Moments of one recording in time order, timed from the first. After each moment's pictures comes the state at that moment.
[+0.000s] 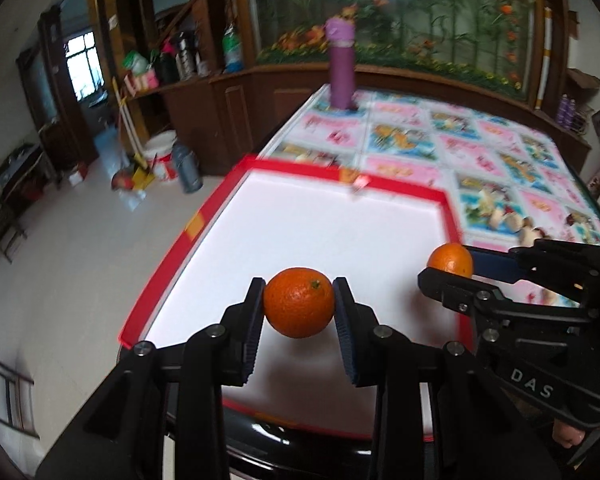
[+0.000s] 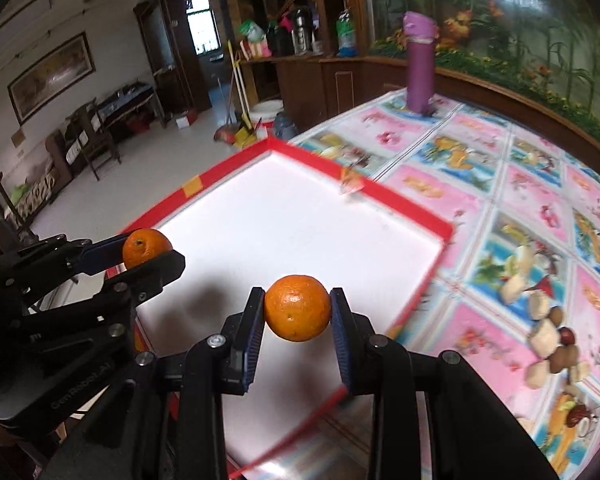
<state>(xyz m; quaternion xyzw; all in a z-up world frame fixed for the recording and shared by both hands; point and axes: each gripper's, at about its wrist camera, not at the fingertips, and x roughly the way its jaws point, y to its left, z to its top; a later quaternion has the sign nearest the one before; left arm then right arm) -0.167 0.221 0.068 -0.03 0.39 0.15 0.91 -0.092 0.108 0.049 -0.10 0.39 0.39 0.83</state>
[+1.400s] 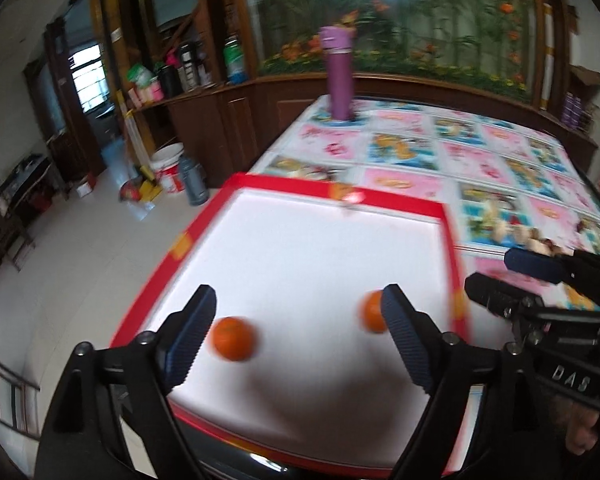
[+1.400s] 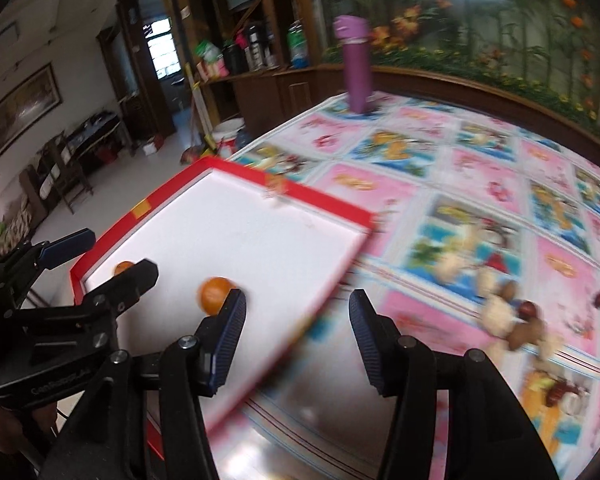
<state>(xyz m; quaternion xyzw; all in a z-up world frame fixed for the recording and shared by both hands) -0.149 0.188 0.078 0.00 0.36 0.16 0.92 -0.080 0.020 0.066 -0.04 0.37 0.31 0.87</state>
